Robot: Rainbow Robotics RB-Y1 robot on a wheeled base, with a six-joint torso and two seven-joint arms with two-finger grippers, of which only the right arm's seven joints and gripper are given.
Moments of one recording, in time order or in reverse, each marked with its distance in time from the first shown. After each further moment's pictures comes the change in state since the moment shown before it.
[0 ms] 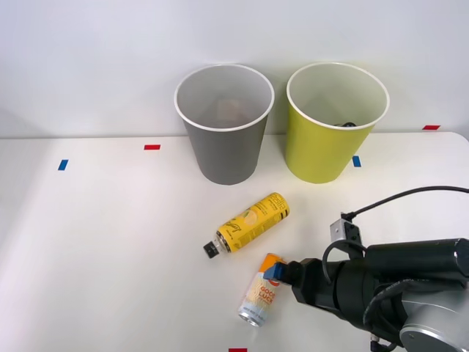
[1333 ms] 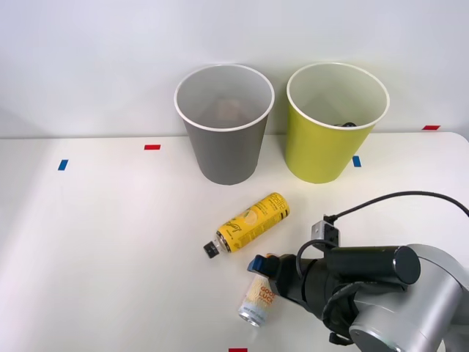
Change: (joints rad) arm -0.050 0.103 0.120 0.119 0.179 -0.046 -0.106
